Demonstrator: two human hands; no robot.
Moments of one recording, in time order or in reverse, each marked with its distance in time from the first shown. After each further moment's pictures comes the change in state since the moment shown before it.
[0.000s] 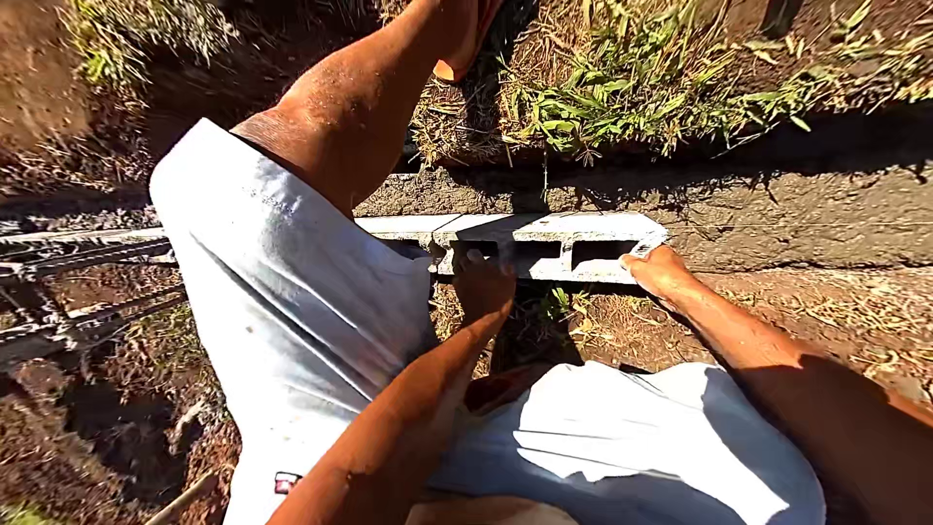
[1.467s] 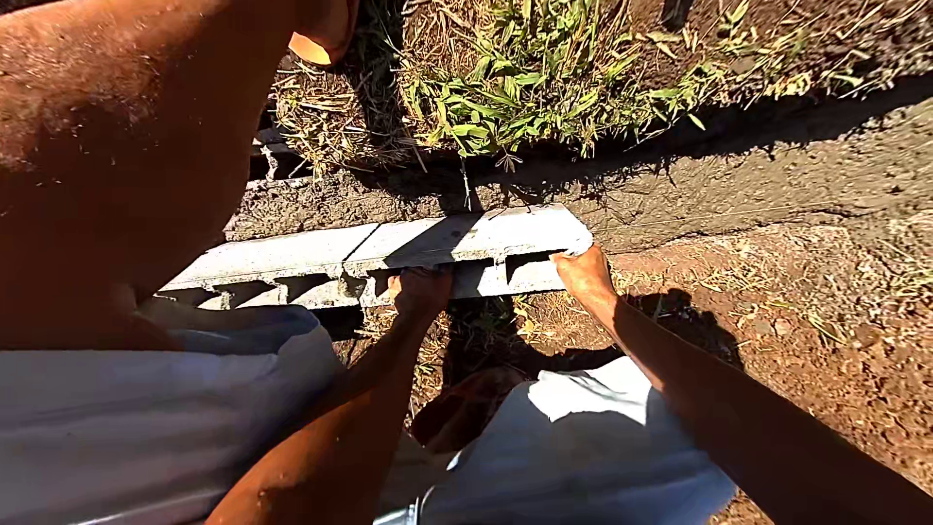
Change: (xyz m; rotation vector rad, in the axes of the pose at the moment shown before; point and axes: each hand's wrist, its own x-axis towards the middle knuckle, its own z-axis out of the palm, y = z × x) left_hand 0.061 0.018 0.024 0.091 -0.319 0.015; right_hand -0.005 -0.020 0.007 0.126 0.178 0.177
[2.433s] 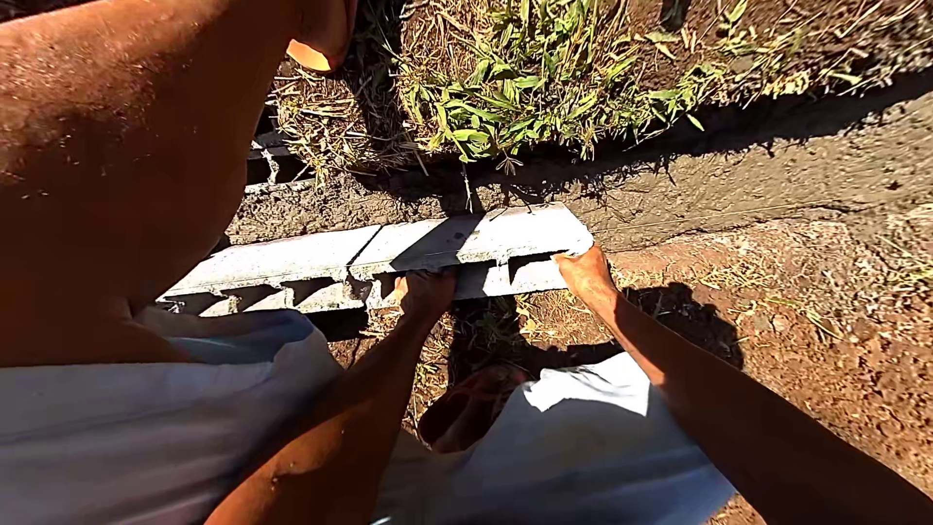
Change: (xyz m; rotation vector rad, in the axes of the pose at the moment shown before) left_hand 0.007 -0.009 0.005 -0.063 0.018 0.061; right_hand 0.003 0.001 0.000 -0.001 -0.038 0.011
